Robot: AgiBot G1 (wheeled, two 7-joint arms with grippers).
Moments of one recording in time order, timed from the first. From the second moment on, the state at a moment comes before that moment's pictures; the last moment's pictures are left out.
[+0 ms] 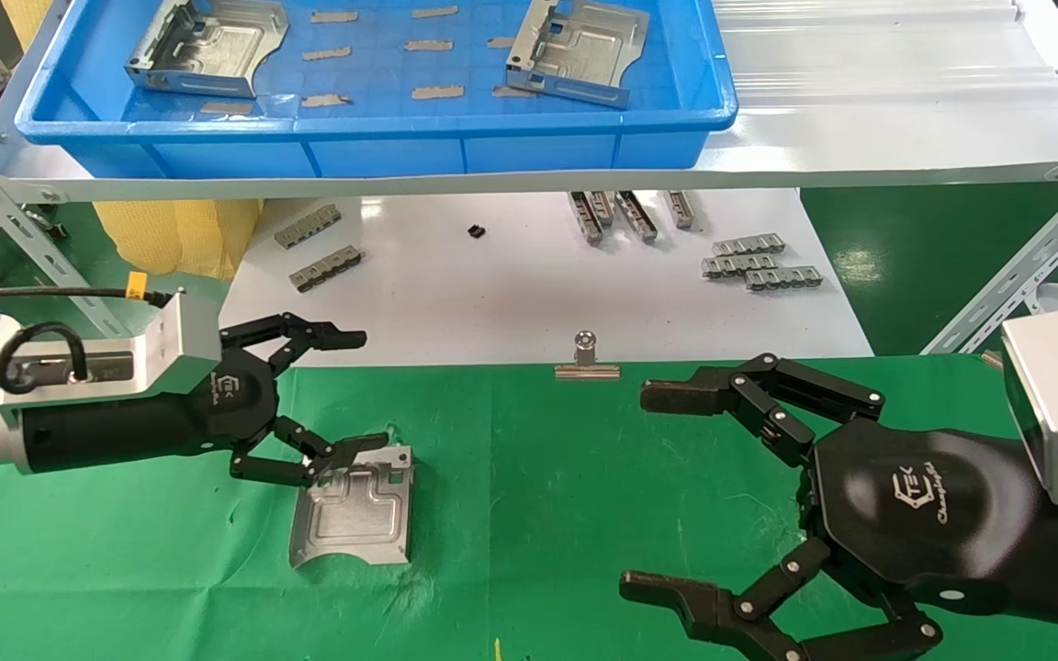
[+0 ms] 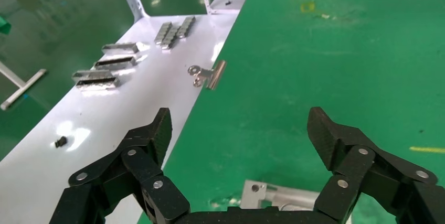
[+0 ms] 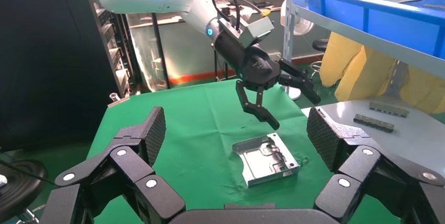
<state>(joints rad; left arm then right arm) -1.61 0.93 0.69 -0.19 1.02 1.60 0.55 1.09 -0.57 -0.37 1.25 -0.66 -1.45 0.13</state>
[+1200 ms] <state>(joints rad) -1.26 0.72 0.42 -0.91 0.83 1.53 0.07 1.09 -0.57 -0.37 1.25 -0.66 -1.45 0.13</state>
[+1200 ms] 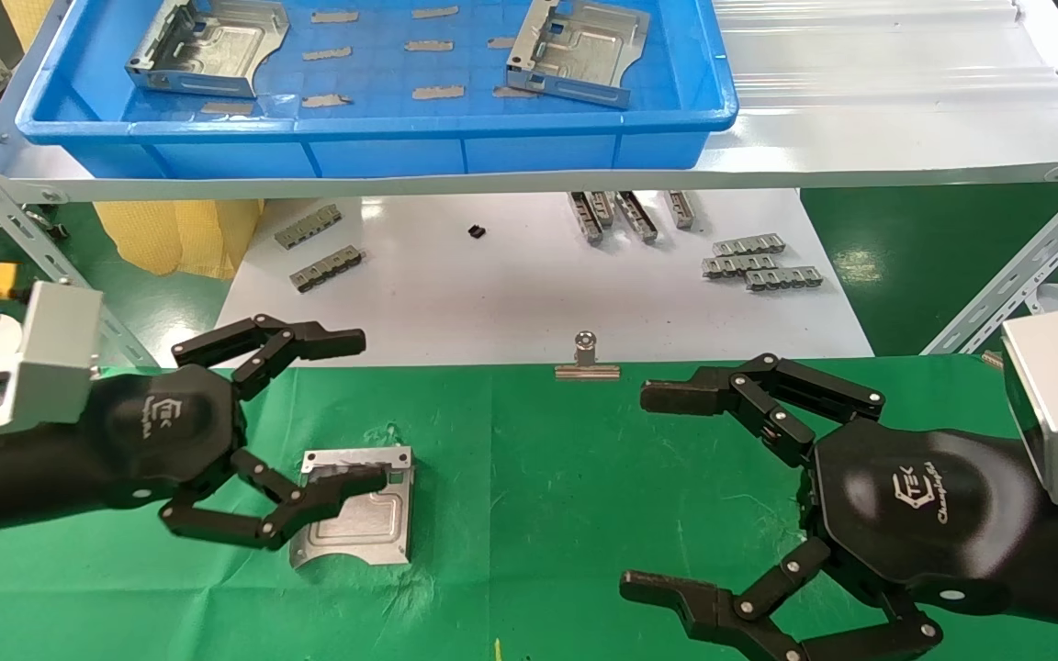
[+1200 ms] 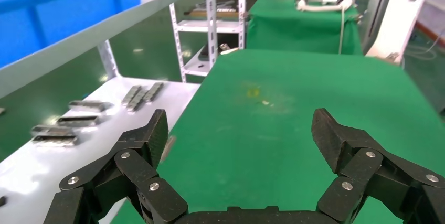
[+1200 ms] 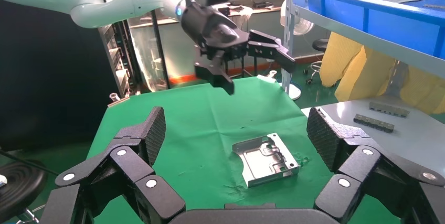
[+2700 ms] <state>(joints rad) -1.07 0.61 0.28 -1.29 0.73 1.49 -0.19 1.09 -0.57 -0.37 1.25 -0.66 -1.45 0.13</state>
